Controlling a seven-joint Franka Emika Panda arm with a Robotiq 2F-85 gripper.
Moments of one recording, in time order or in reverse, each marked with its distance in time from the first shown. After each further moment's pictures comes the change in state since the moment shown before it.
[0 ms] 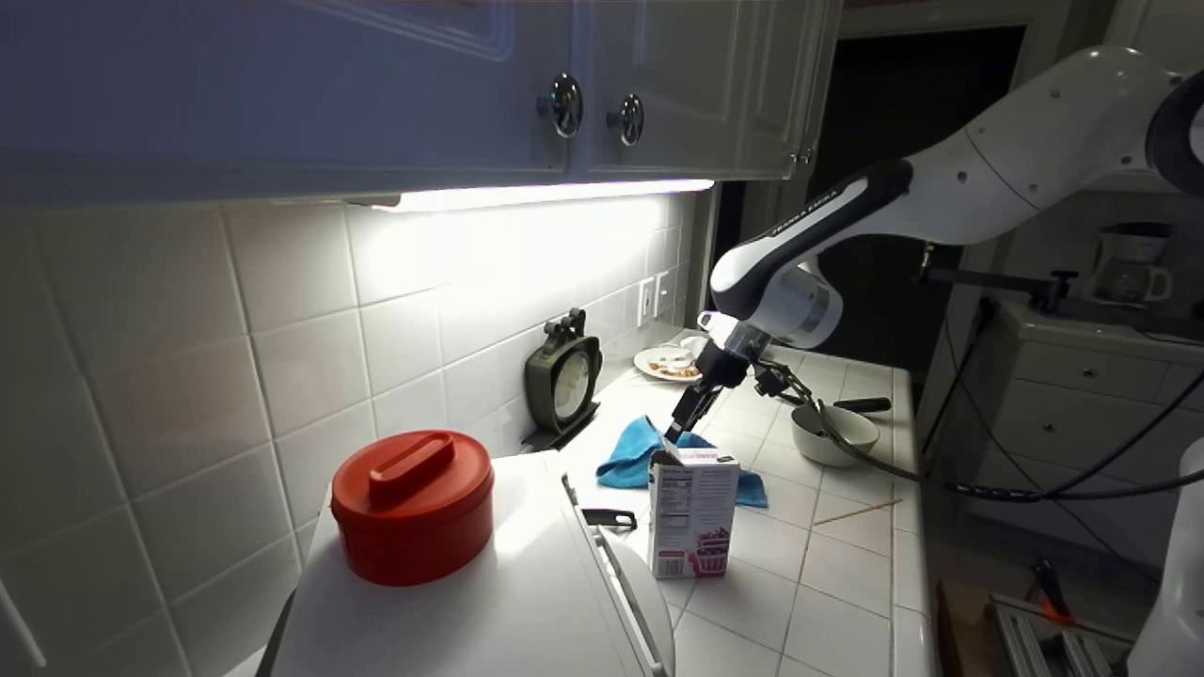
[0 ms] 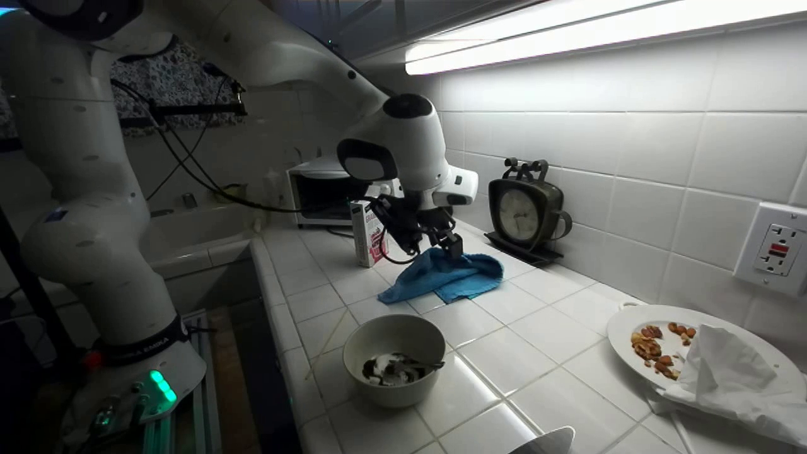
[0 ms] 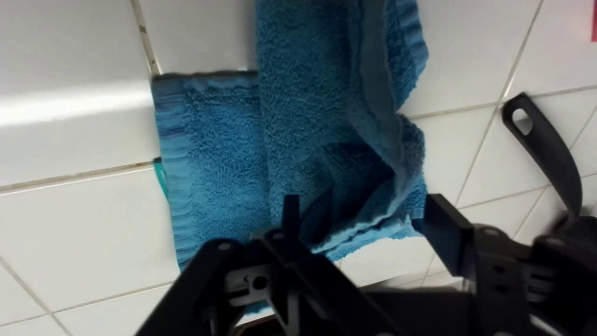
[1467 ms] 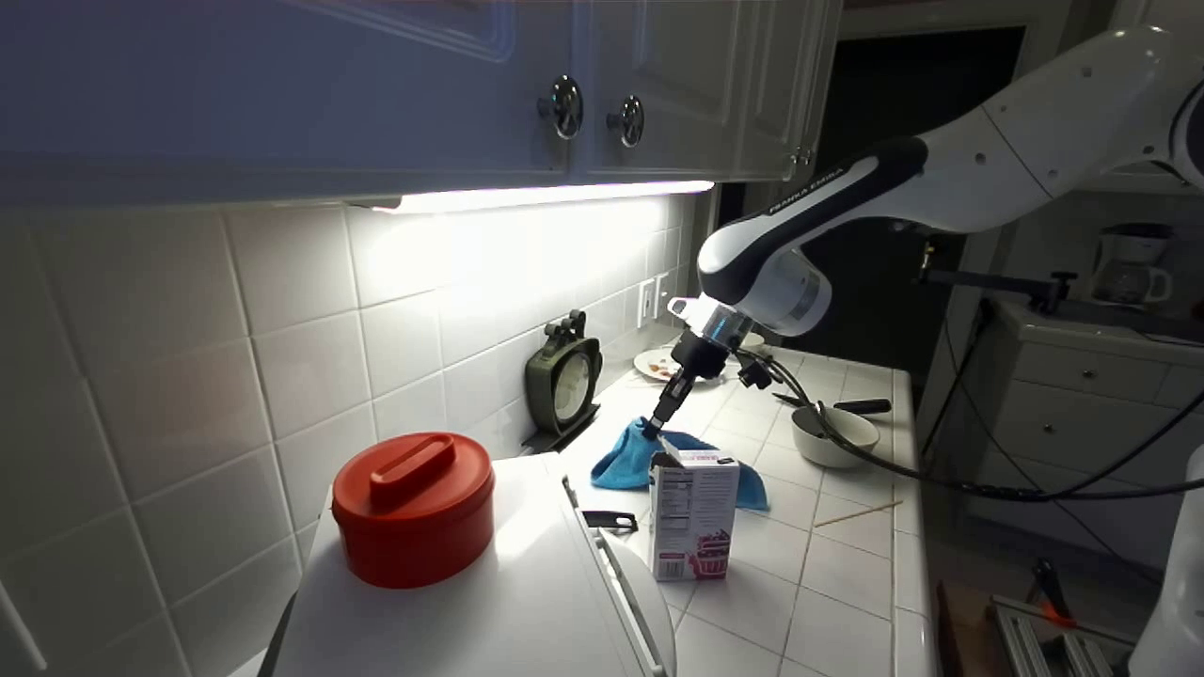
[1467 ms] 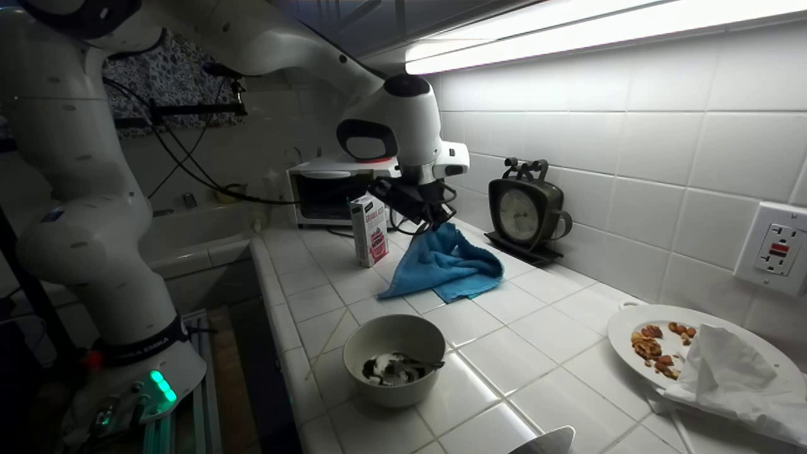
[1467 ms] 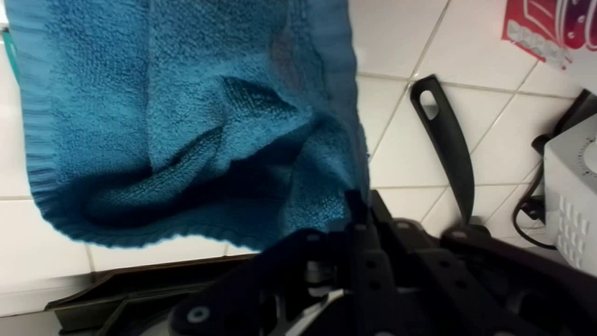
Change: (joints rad) arm -0.046 -0.042 0.143 0.035 -0.017 -0.055 -0.122
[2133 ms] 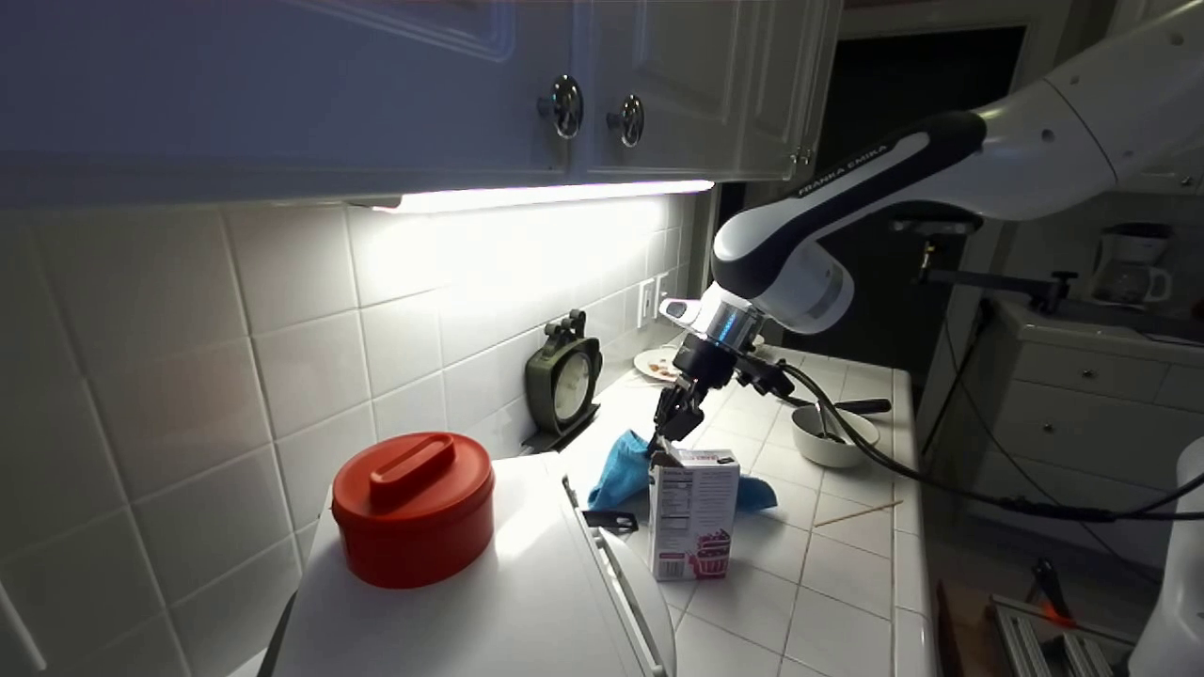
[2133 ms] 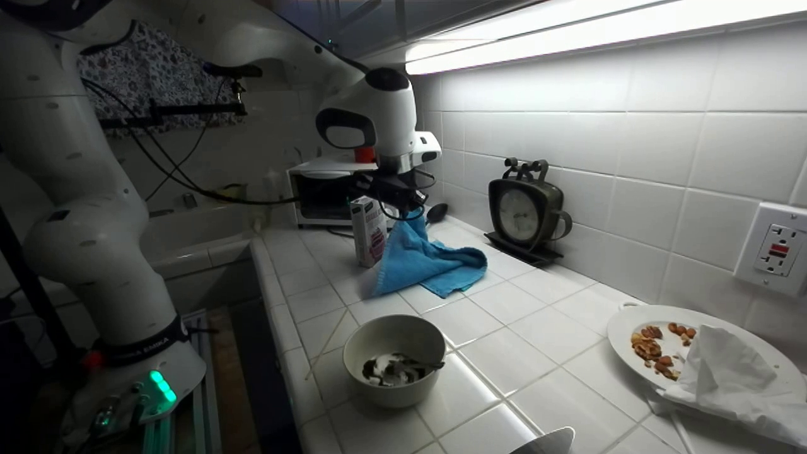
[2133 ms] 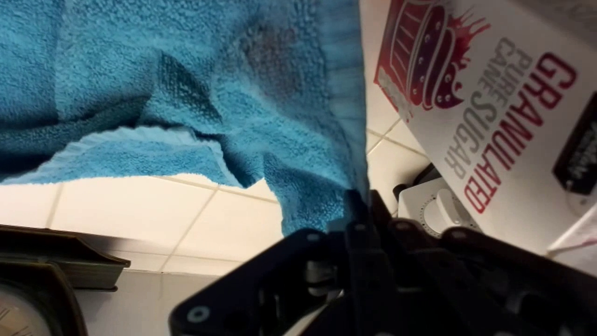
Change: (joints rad) arm 0.076 -0.113 0.015 -0.089 0.017 -0.097 -0.235
